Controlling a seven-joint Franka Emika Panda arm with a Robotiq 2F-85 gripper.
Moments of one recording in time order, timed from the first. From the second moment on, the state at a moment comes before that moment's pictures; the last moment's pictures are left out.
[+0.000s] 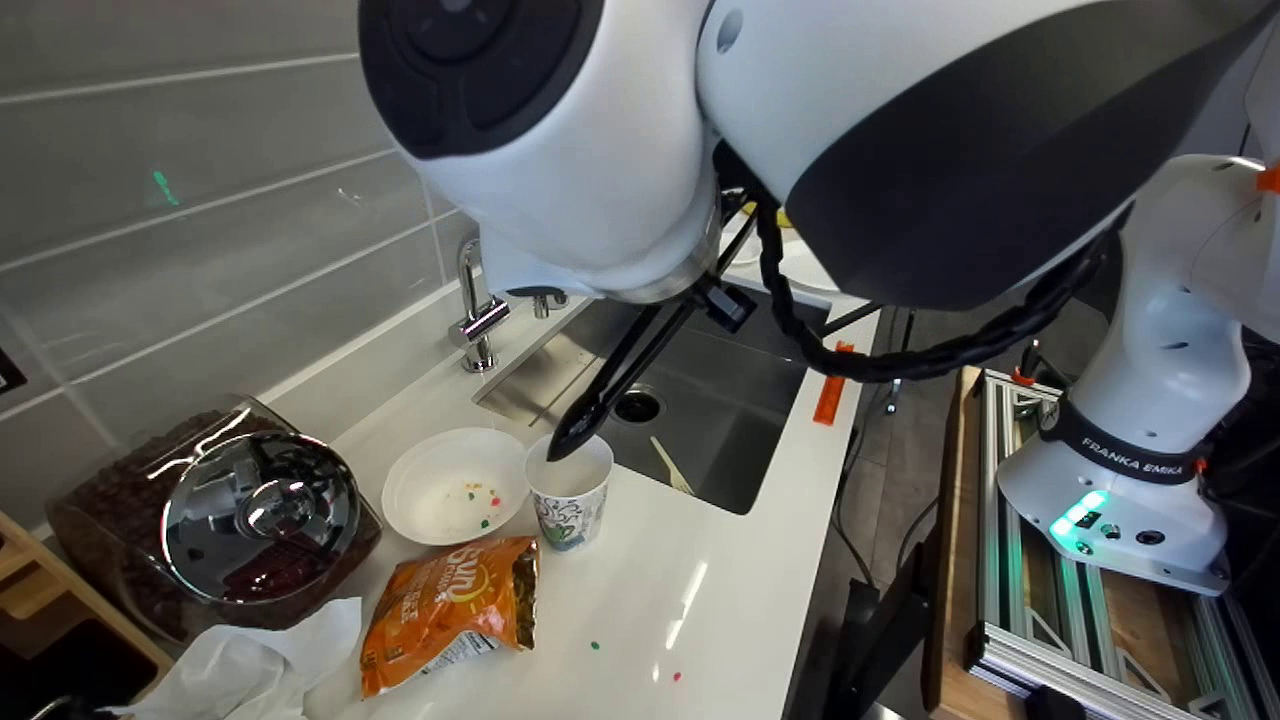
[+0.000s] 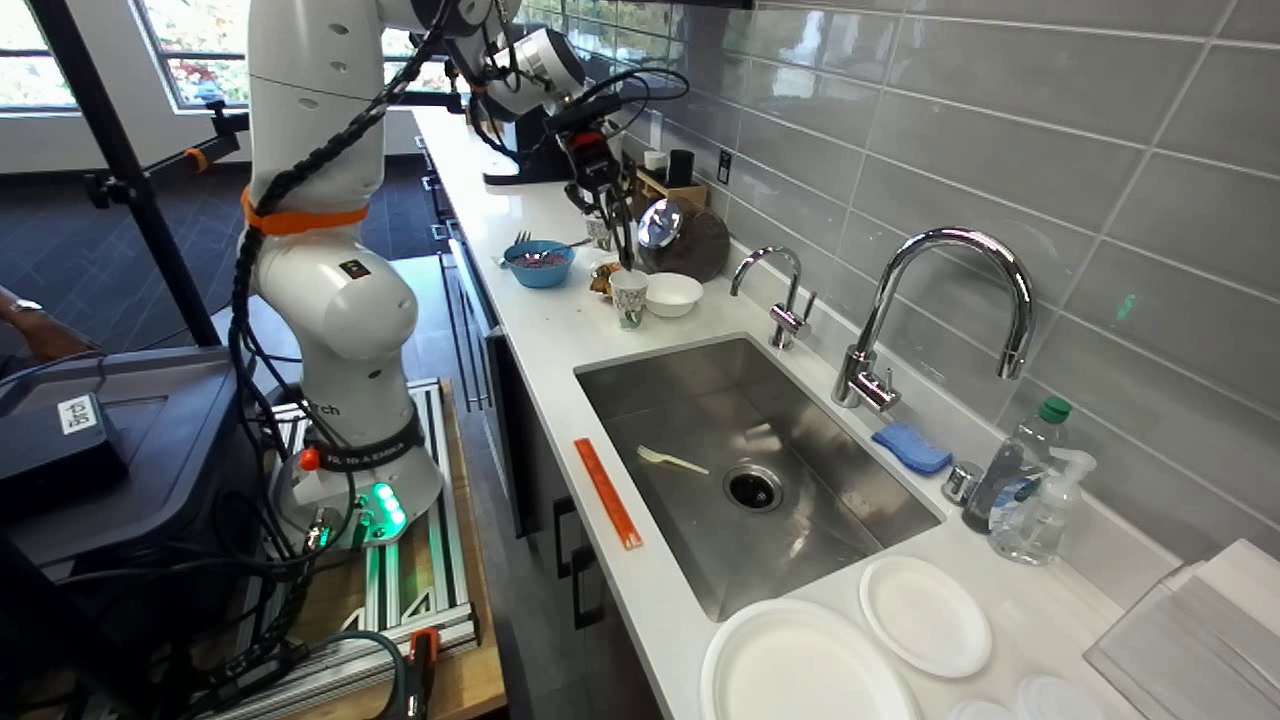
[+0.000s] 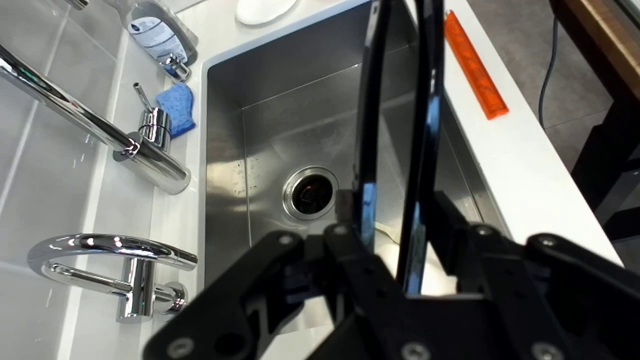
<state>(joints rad) 0.48 0.22 0.43 -1.88 -0.74 1.40 -0.22</state>
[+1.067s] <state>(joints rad) 0.45 -0.16 0.40 -2.29 -0.55 1.87 -0.24</state>
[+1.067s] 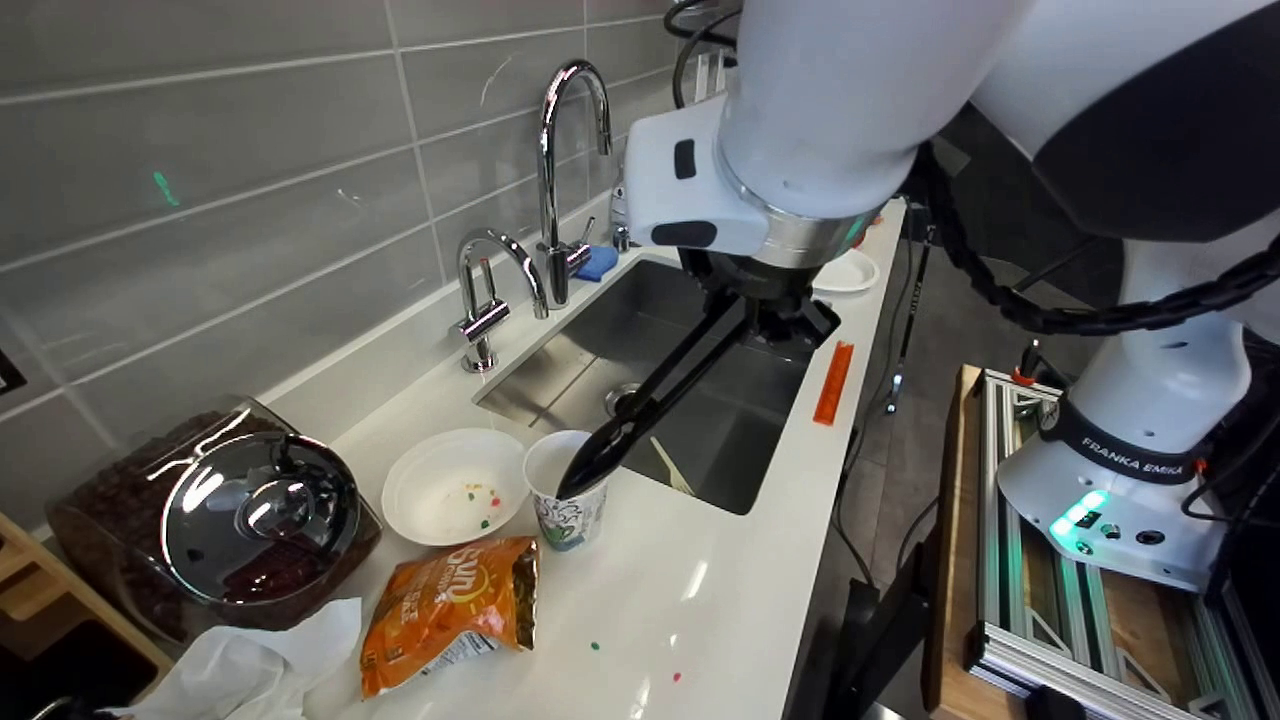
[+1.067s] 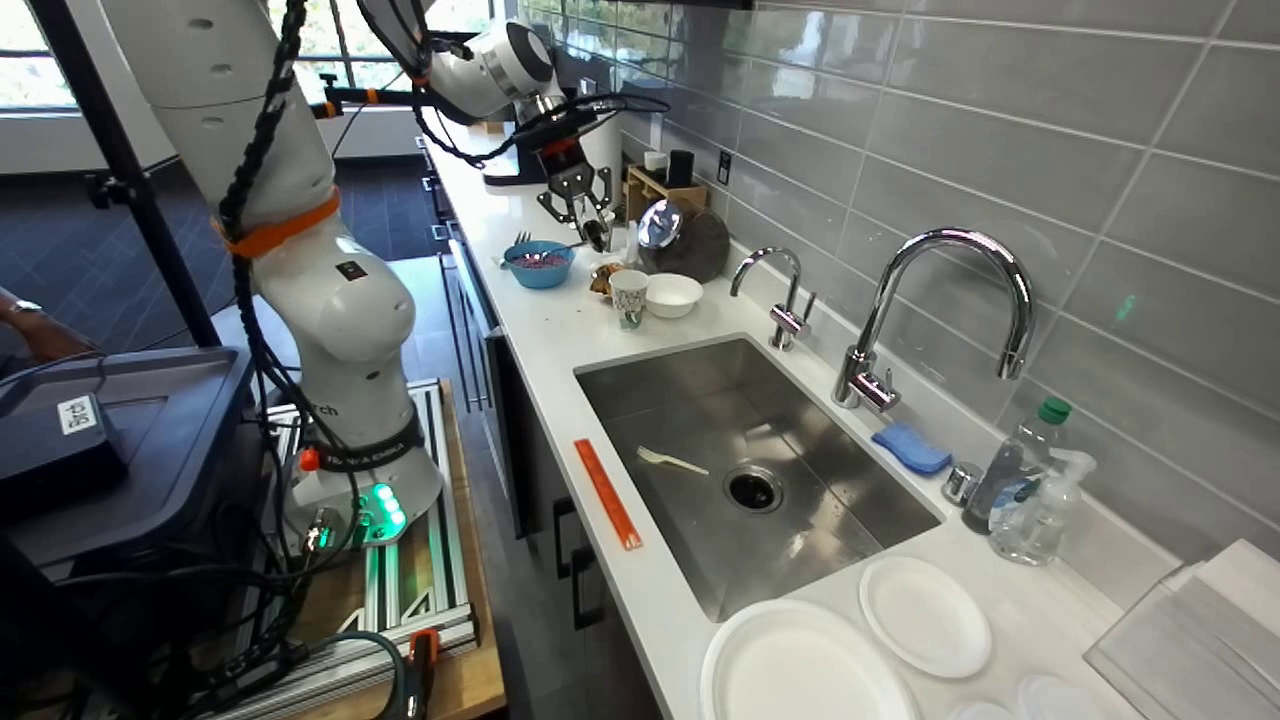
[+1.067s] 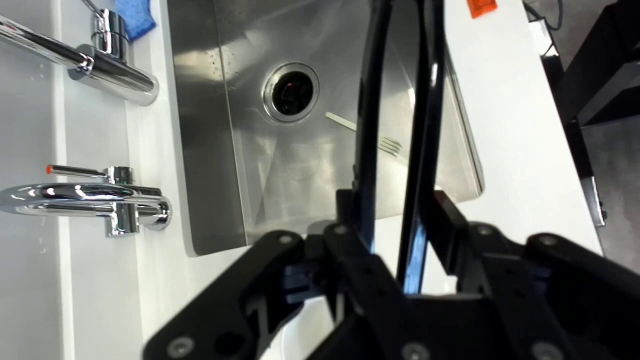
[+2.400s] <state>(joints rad) 0.44 0.09 0.37 -2.43 -0.37 2.23 -0.40</state>
